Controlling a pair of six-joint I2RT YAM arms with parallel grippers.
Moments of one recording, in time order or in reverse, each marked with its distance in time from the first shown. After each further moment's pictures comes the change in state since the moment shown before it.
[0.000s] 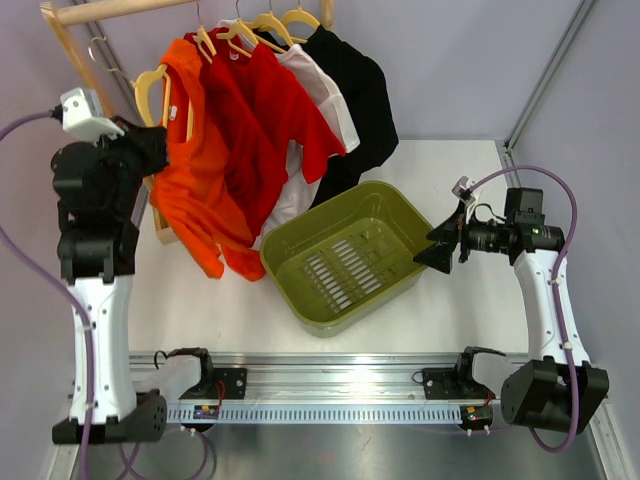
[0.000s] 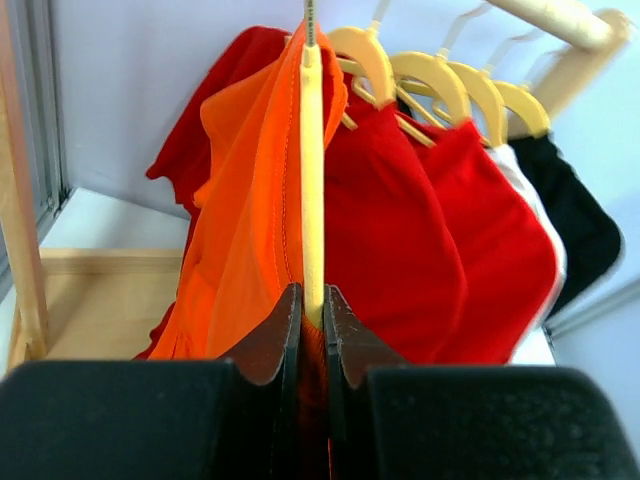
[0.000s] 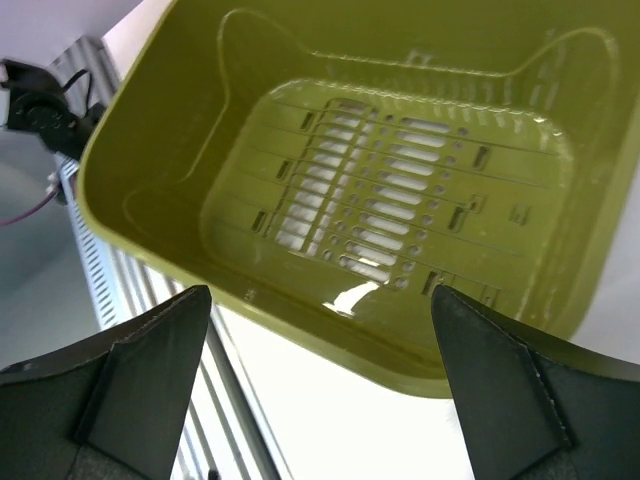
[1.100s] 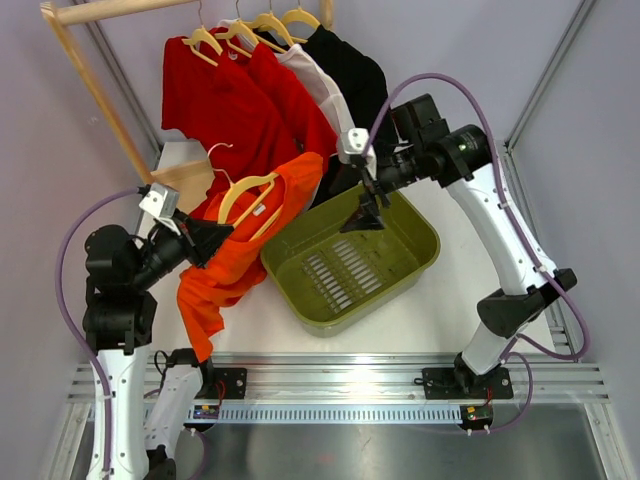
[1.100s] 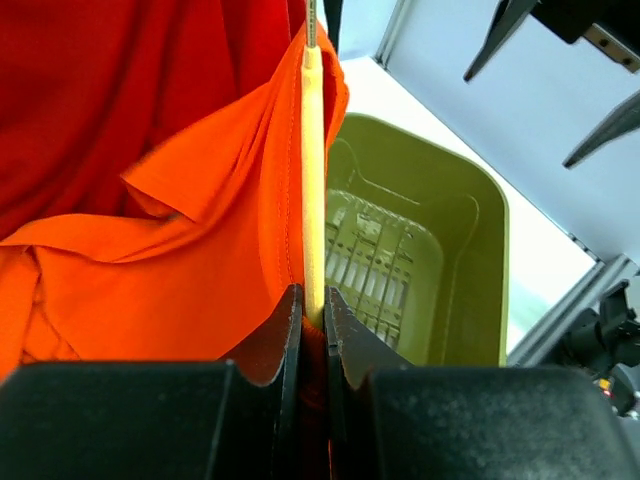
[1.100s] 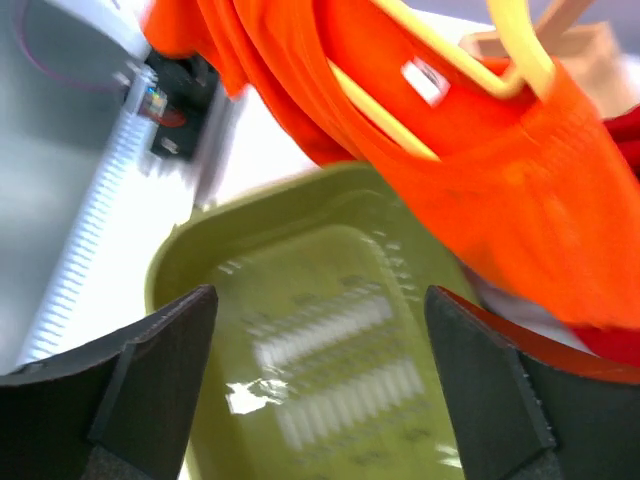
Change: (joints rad) left arm 0.003 -0.461 -0.535 -0.045 0.707 0.241; right arm 0.661 0.610 1.117 -0.448 0.096 -0.442
